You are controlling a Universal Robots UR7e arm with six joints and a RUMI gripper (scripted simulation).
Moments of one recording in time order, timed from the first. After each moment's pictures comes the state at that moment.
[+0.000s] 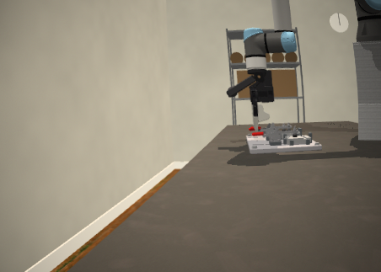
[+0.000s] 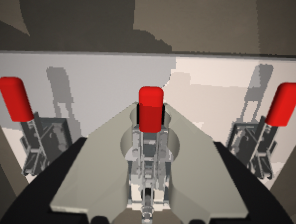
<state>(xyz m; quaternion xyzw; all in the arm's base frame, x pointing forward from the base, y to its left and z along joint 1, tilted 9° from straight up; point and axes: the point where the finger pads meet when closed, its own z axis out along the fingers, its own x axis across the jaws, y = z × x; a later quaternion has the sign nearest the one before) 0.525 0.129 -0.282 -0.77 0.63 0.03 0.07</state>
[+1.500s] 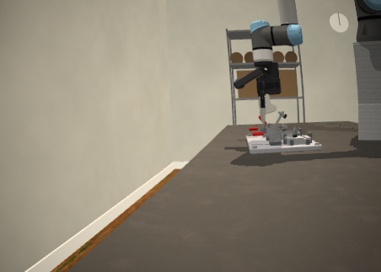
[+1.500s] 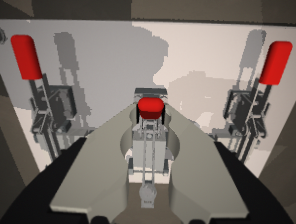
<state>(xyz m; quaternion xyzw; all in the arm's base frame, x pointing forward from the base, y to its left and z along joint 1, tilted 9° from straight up) 0.498 0.119 -0.256 -0.77 0.63 0.03 0.08</state>
